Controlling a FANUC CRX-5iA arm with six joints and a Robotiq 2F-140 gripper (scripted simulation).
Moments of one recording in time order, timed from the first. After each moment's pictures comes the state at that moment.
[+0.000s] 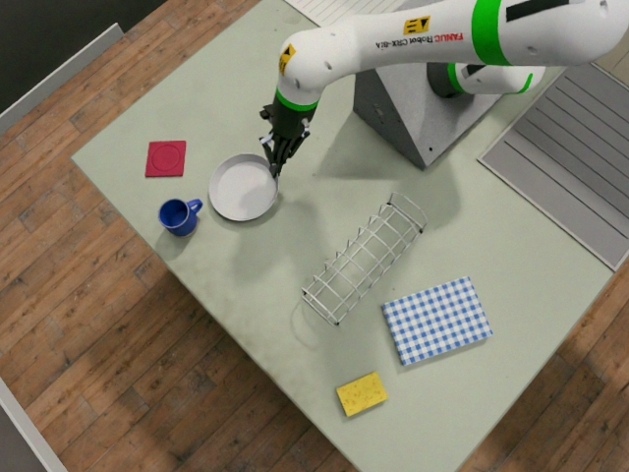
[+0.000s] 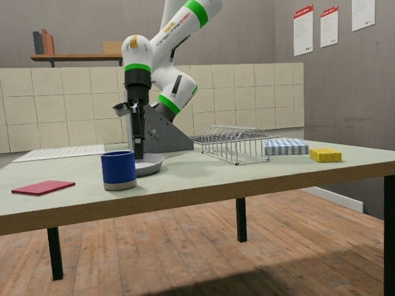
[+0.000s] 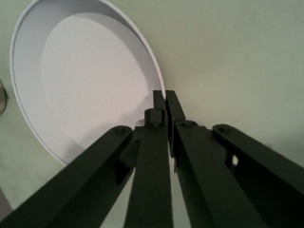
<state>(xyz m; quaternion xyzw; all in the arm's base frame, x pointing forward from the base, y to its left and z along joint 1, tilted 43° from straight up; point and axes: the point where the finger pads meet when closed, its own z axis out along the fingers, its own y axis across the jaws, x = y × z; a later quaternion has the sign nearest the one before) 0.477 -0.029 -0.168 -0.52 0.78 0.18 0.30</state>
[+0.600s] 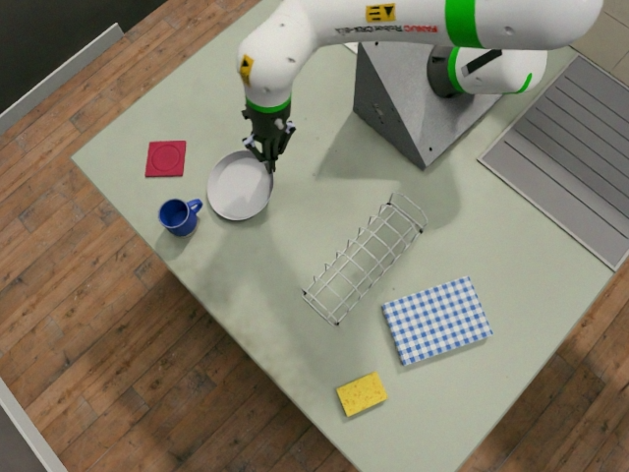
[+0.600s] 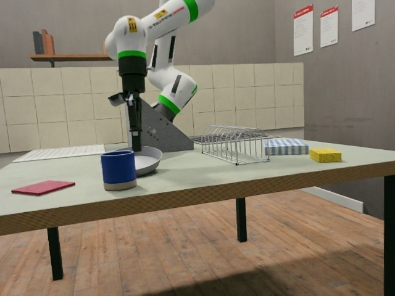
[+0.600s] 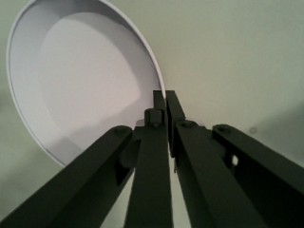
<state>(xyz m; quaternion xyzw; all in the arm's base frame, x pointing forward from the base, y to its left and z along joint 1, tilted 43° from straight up) 0.489 -0.053 -0.151 -0.55 0.76 0.25 0.25</state>
